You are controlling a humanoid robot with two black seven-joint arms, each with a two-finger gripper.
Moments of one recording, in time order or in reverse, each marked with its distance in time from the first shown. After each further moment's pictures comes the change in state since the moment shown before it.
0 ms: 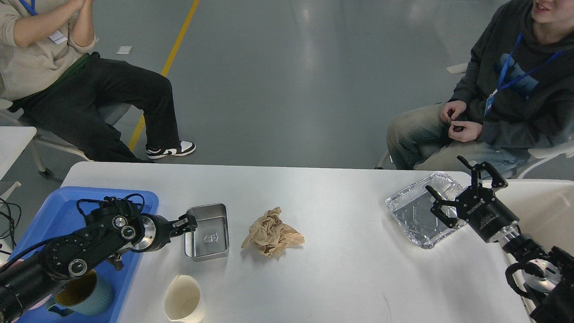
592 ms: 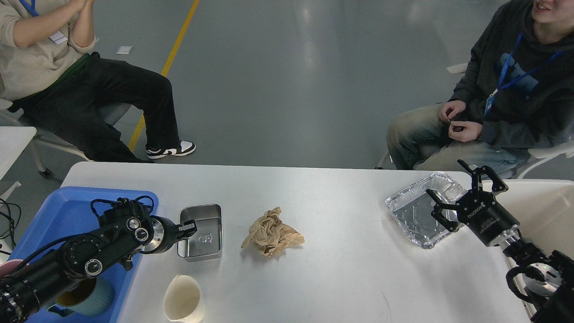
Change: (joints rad) left arm -0.028 -0.047 0.033 0.062 0.023 -0.008 0.029; right arm -0.015 0.000 0.001 0.000 0.000 0.001 0.002
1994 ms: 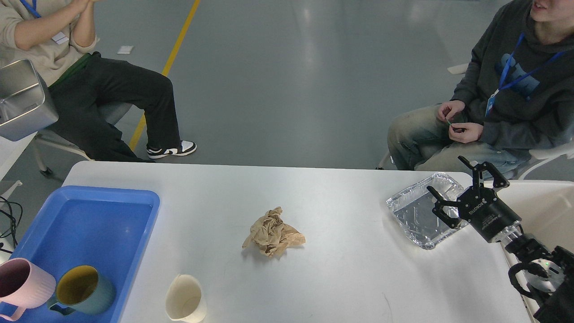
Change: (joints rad) left arm -0.550 0.623 -0.062 0.266 -0.389 -0.568 0.045; right arm 0.013 -0.015 -0.009 0.012 0.000 -0.002 -0.005
